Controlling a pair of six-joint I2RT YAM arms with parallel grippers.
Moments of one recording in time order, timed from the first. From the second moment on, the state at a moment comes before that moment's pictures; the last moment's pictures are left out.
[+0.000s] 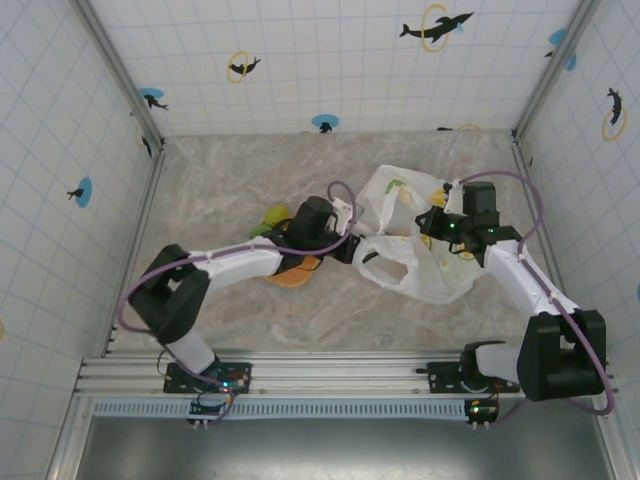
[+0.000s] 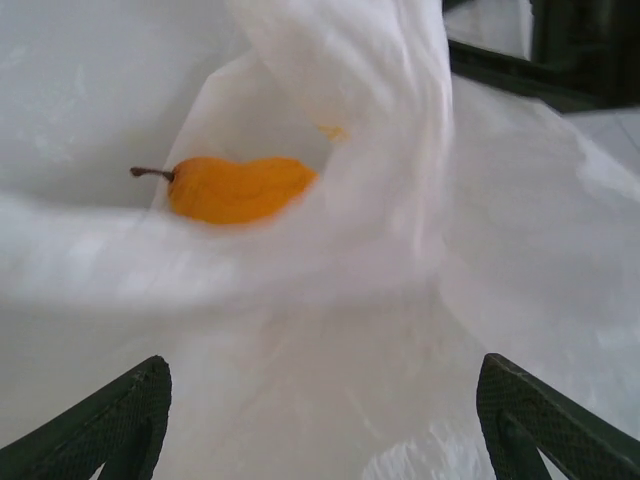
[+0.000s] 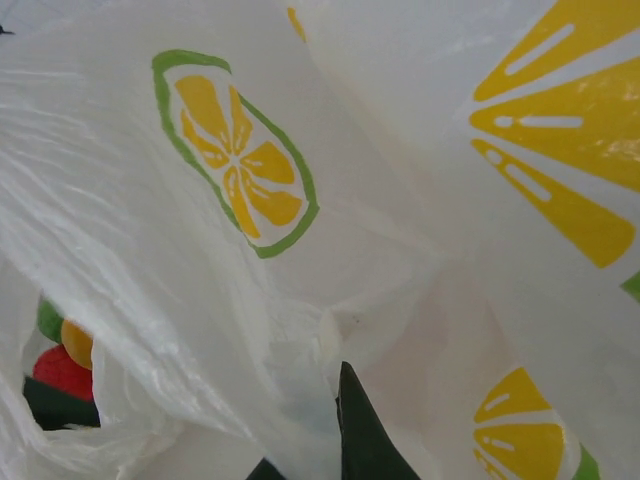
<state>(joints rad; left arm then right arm) -0.81 1.63 0.96 0.07 0.50 -0.41 0.14 1.25 0.80 -0.31 -0.46 0.44</state>
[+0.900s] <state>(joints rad) -0.49 1.04 0.78 -0.50 0.21 -0.24 0.18 1.27 0.80 -0.30 -0.48 0.41</state>
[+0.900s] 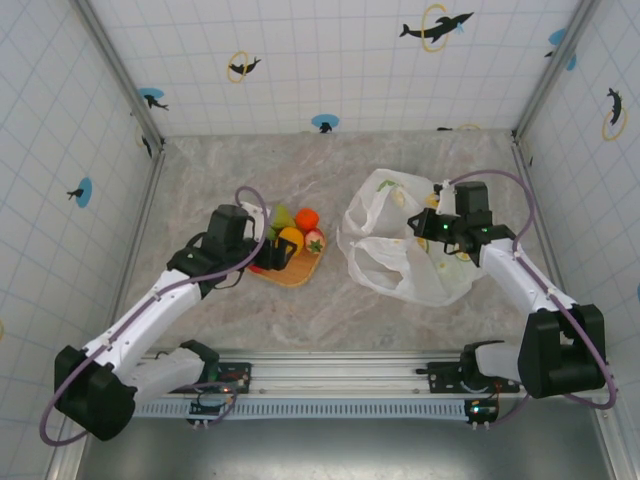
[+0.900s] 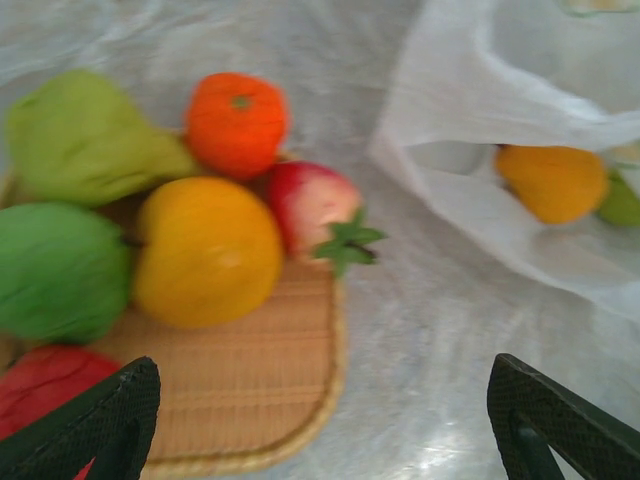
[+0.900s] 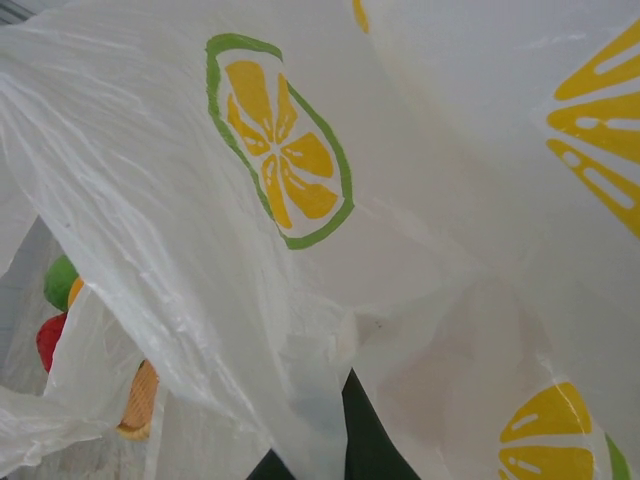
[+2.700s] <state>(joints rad) -0.31 1.09 0.62 -0.48 0.04 0.07 0.22 1.25 0.82 -0.32 -0.48 0.36</state>
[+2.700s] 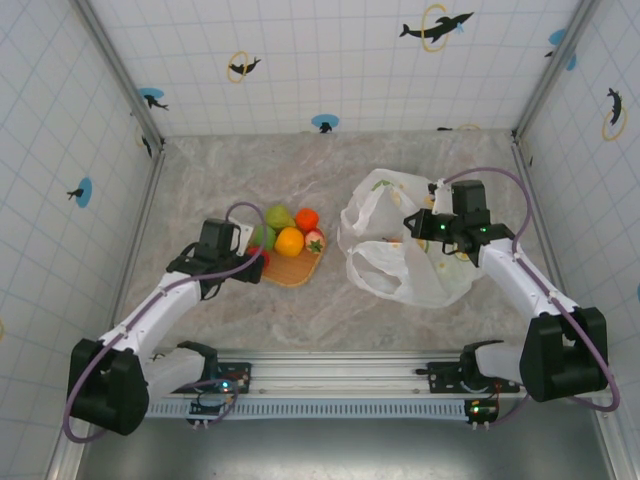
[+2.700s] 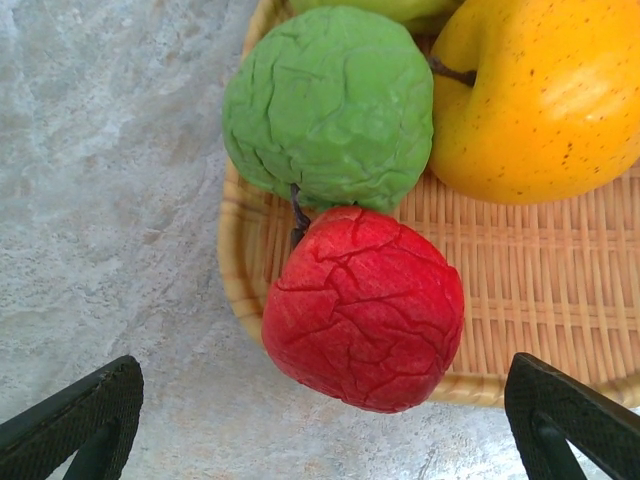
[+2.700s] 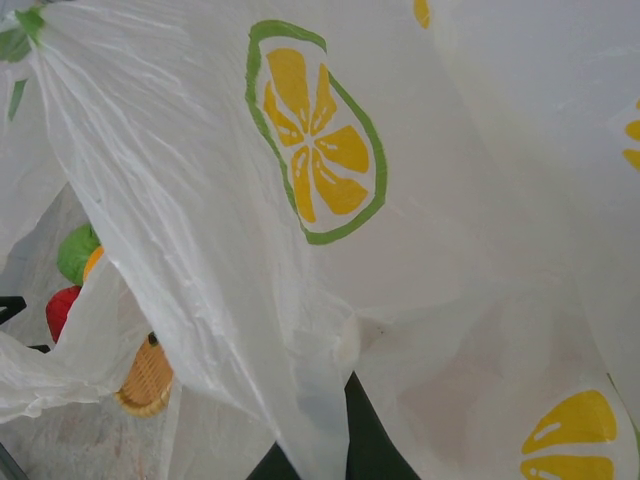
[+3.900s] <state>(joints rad) -0.31 1.34 0.71 -0.47 0.12 0.04 0.22 1.26 0.81 -0.32 -0.48 0.36</state>
